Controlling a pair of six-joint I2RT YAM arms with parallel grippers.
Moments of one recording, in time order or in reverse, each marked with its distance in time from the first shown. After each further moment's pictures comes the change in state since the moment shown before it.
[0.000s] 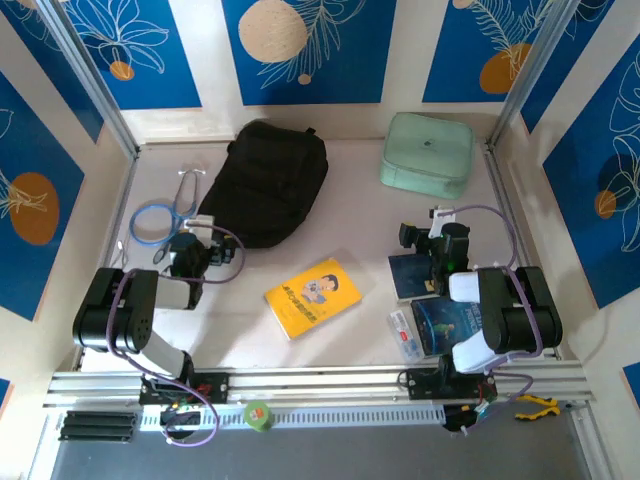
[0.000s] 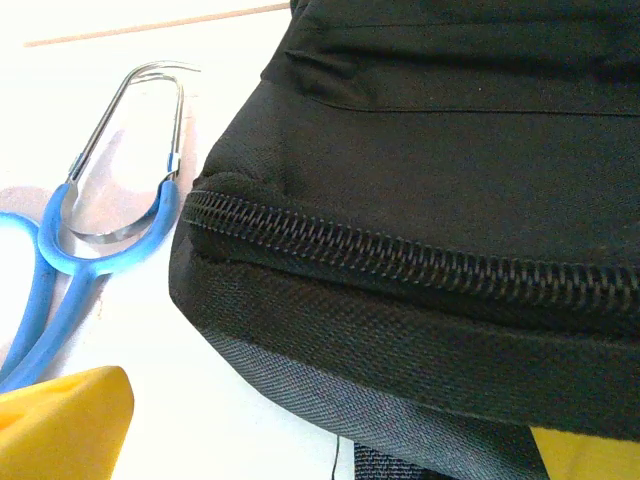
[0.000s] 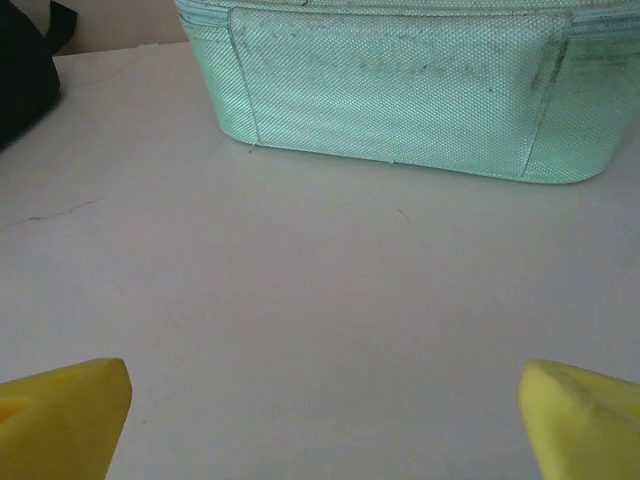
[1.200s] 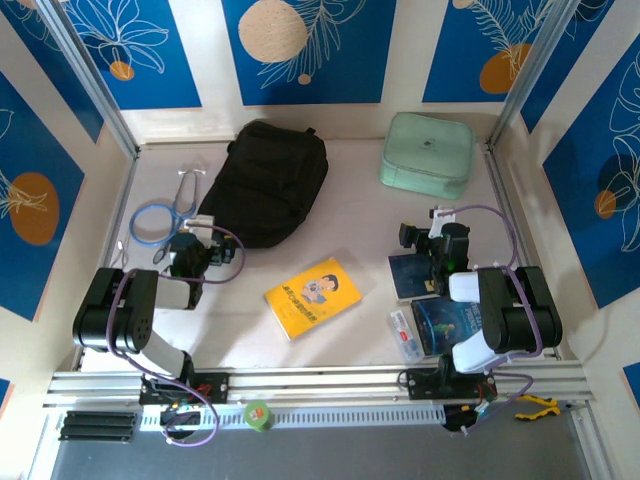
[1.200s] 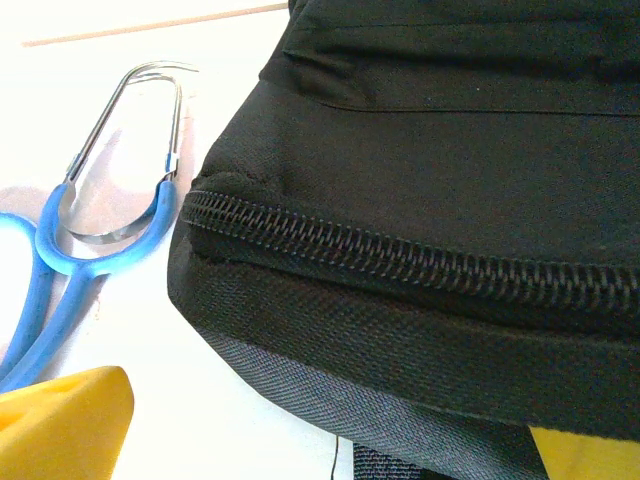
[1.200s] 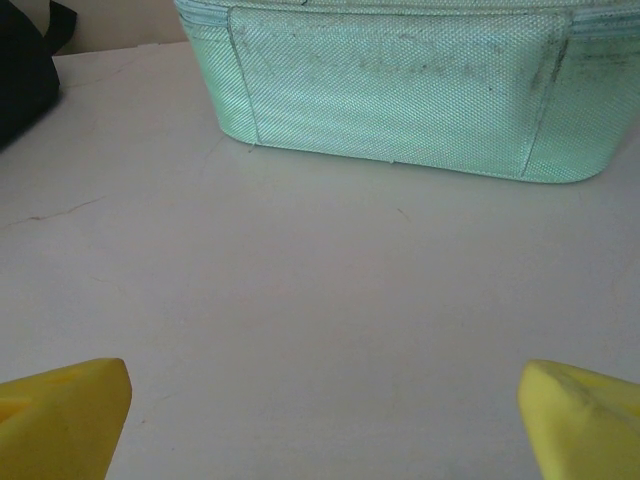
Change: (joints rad) left arm 0.000 0.000 0.000 0.000 0.003 0.000; right arm 0.000 -0.001 0.000 -0.001 0.000 0.004
